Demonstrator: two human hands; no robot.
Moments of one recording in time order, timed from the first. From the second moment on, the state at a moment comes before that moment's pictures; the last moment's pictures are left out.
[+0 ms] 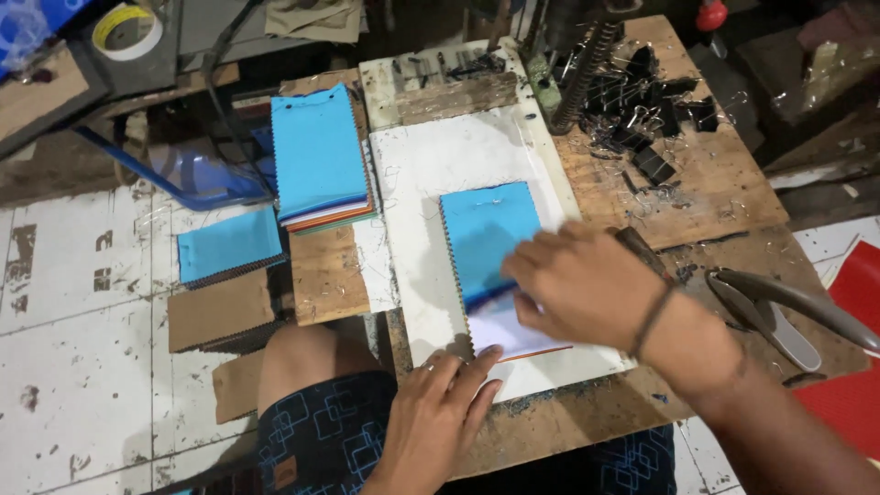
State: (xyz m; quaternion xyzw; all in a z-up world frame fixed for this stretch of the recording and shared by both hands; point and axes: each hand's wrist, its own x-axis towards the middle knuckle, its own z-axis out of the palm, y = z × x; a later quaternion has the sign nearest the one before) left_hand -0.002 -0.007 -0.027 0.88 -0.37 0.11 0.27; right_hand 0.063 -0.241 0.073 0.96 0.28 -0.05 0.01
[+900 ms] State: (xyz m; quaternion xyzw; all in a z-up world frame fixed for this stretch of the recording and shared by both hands) left_hand -0.001 0.004 -0.024 0.84 -0.12 -0.22 0.49; right_hand 0.000 -0.247 0.011 0.93 0.31 0.12 -0.15
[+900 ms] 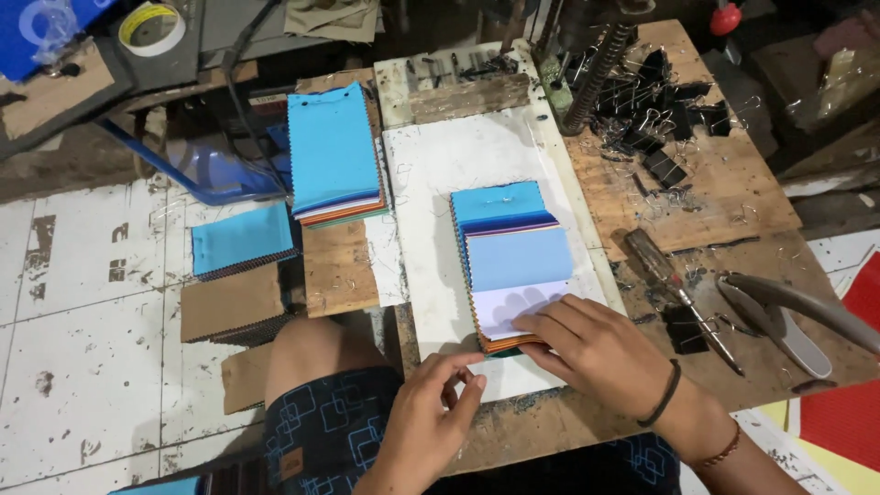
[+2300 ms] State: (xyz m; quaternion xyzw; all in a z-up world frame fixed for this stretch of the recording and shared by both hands) left_hand 0.036 -0.031 0.040 0.71 0.16 -0.44 0.52; right_hand -0.072 -0.368 0.018 0.93 -0.32 -0.19 -0.02
